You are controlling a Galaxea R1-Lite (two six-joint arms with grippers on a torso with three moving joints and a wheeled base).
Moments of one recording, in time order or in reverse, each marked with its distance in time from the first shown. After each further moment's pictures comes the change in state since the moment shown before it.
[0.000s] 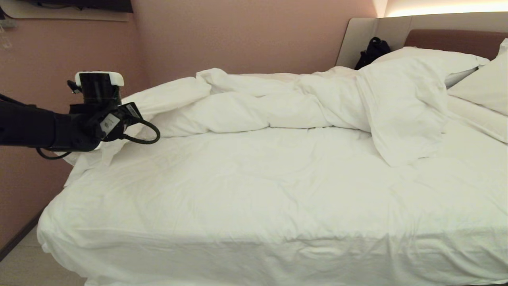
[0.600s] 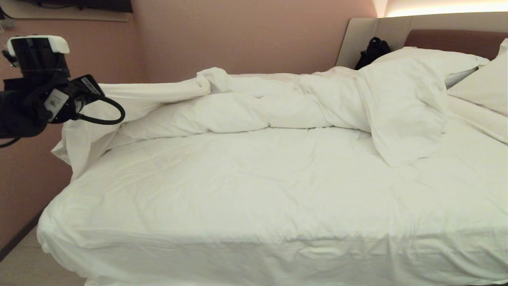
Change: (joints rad) left arm 0.095 -0.172 0.016 0.035 -0.028 -0.001; right arm -0.001 0.000 0.000 0.000 0.000 0.000
